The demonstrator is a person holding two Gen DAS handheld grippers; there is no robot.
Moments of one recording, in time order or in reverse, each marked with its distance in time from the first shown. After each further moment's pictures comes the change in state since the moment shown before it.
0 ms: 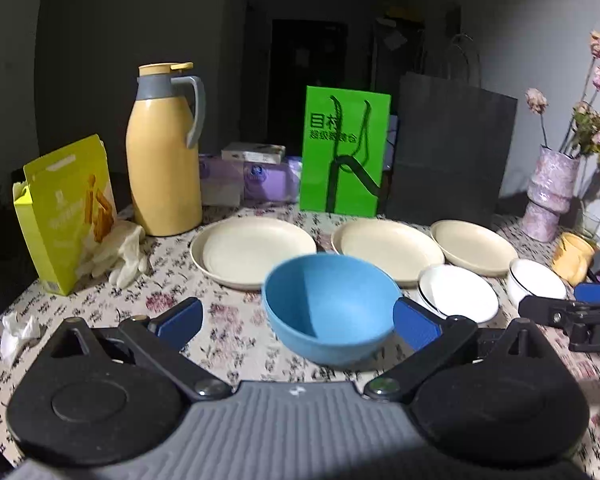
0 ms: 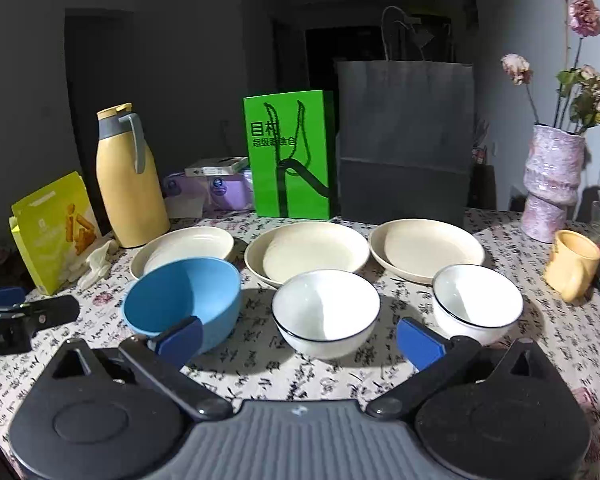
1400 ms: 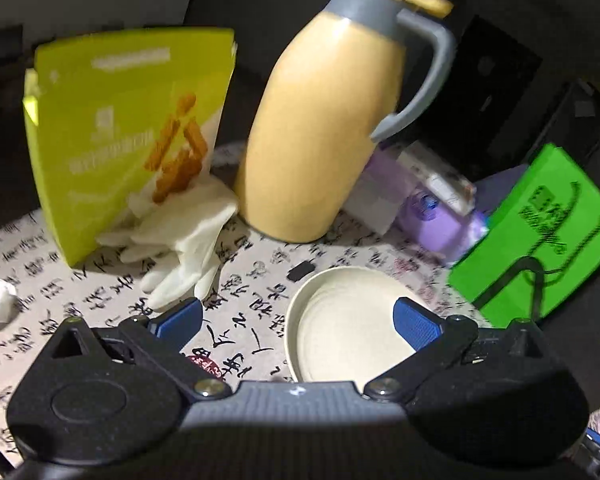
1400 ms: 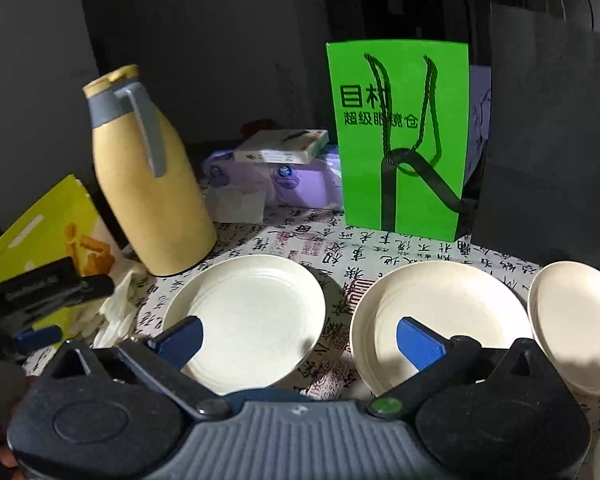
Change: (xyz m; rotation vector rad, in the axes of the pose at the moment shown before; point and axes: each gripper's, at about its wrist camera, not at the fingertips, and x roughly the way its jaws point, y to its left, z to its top) left arm 0.194 0.143 0.089 -0.567 0.169 0.279; right arm 0.219 0.089 0.130 -0.007 0.200 0.154
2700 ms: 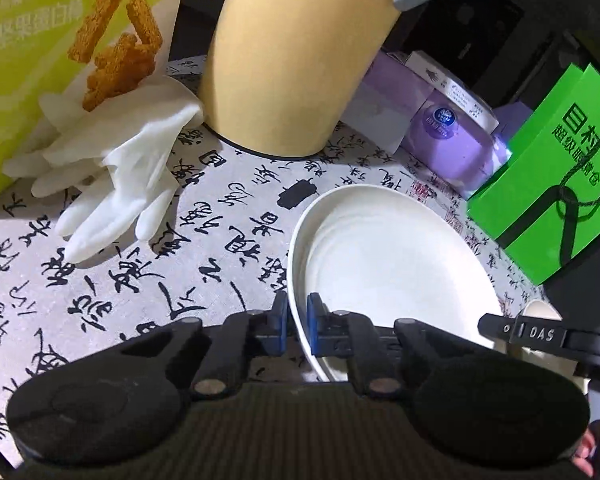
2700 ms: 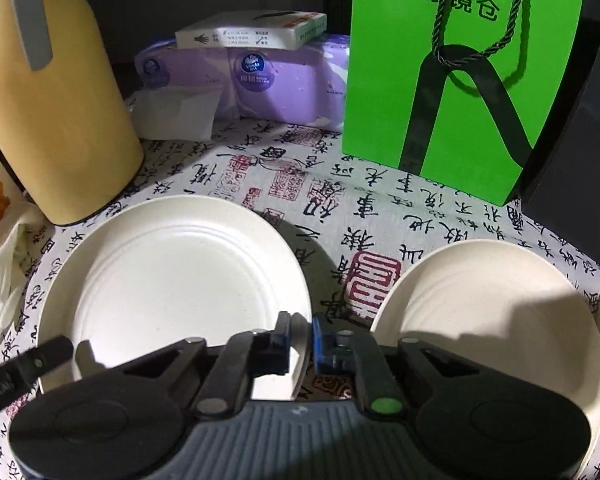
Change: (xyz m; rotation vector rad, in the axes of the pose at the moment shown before) left arm 0.095 0.016 -0.037 0.060 0.151 -0.098; right arm 0.166 0.006 0.011 -0.074 0.244 -0.136
